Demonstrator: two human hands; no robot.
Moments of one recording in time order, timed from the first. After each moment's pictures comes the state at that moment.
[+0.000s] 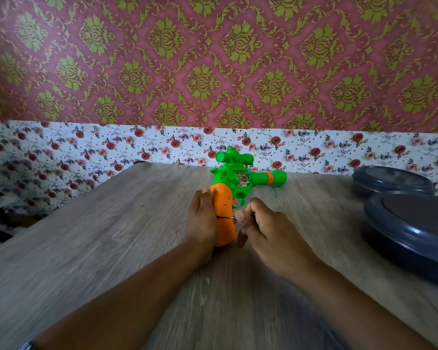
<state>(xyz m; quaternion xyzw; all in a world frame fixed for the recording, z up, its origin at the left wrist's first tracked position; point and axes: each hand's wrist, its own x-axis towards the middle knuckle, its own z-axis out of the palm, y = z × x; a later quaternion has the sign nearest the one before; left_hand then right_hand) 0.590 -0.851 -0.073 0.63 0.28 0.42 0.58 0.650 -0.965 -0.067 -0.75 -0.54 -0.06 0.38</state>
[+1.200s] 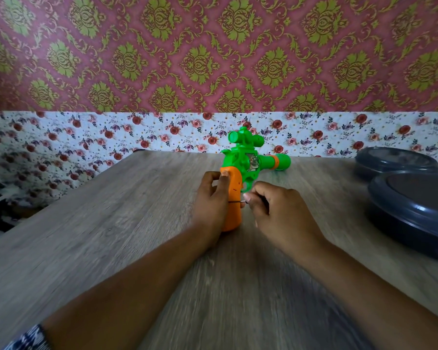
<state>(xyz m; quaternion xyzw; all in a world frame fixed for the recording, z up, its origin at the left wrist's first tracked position) 0.590 -0.858 -0.073 0.68 0.23 0.40 0.58 0.650 -0.966 -0.065 -0.76 -0.49 -0.11 0.40</state>
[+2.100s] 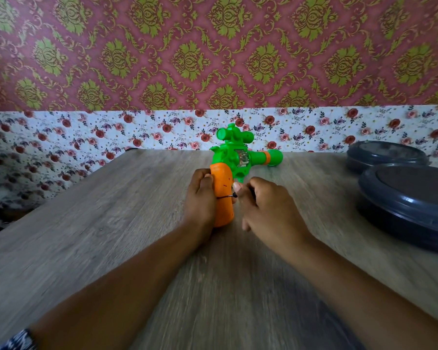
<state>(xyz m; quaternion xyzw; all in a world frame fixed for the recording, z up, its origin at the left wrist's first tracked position) 0.591 -0.855 -0.074 0.67 0.22 0.41 0.58 0.641 -0.961 -0.063 -0.78 -0.45 -0.07 0.42</state>
